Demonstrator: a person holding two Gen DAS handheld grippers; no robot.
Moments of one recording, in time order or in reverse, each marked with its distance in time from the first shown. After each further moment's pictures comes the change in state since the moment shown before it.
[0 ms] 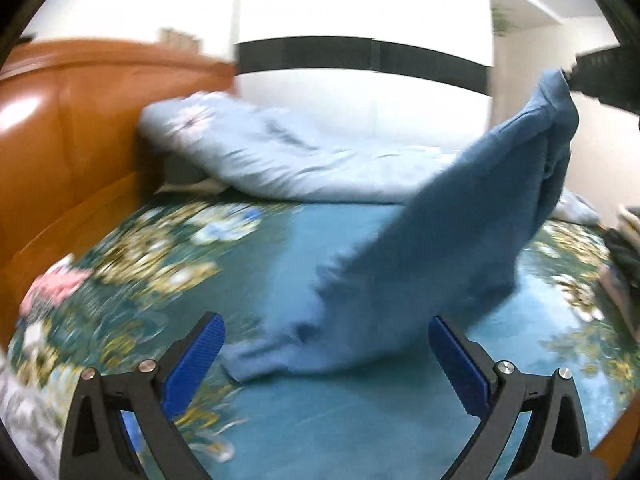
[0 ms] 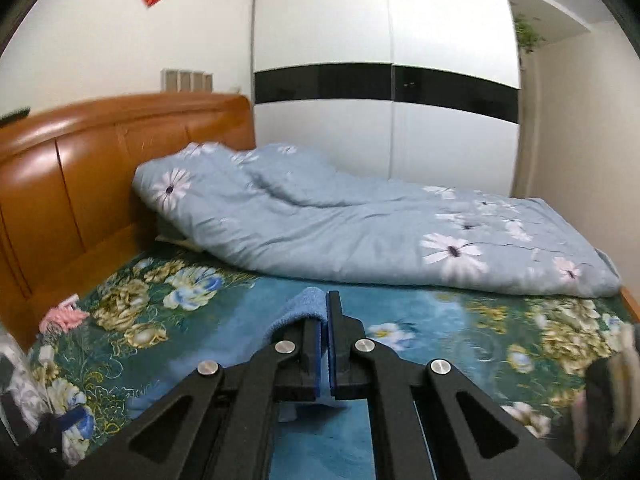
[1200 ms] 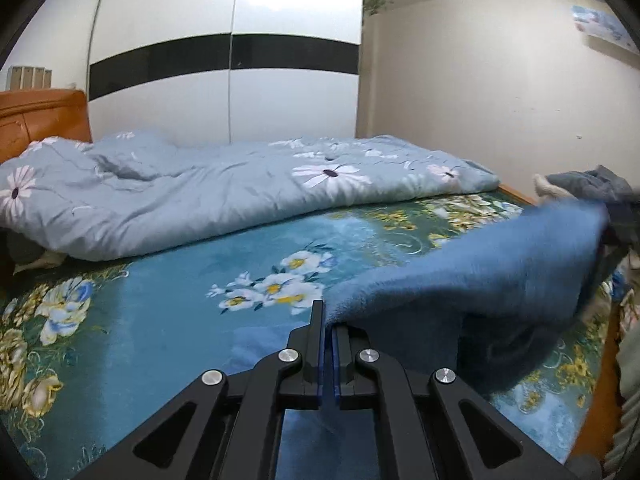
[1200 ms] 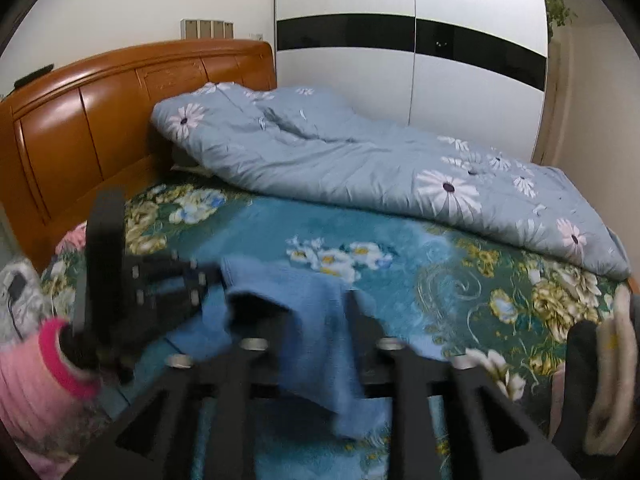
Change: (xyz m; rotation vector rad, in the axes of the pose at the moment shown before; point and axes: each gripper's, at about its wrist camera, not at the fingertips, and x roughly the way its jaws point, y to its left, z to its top) left arm 0.121 -0.122 0.084 0.193 0.049 -0.376; right arm -0.017 -0.083 -0.101 -0.064 0.226 0.101
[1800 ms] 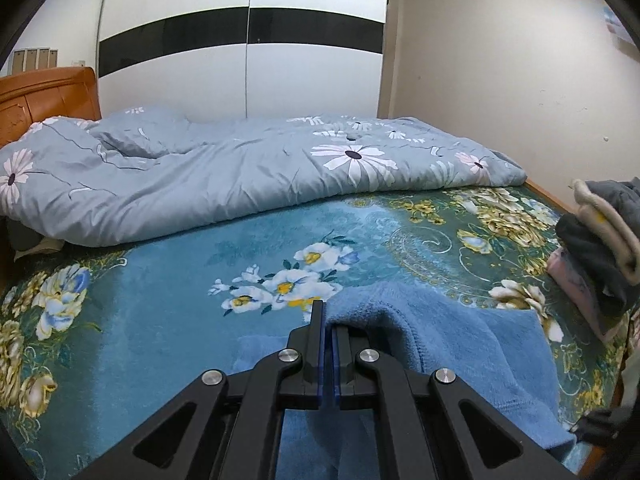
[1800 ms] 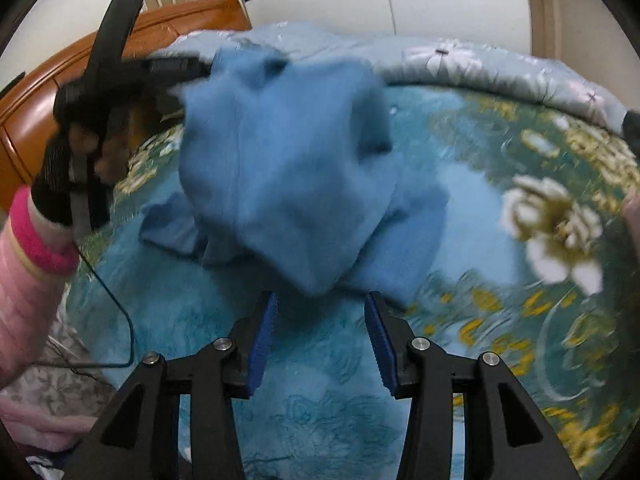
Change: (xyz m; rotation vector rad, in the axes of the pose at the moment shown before) left arm 0.060 0.008 0.018 -0.044 0.087 0.053; right arm 0.078 -0.005 -0.153 0.206 0.197 0.104
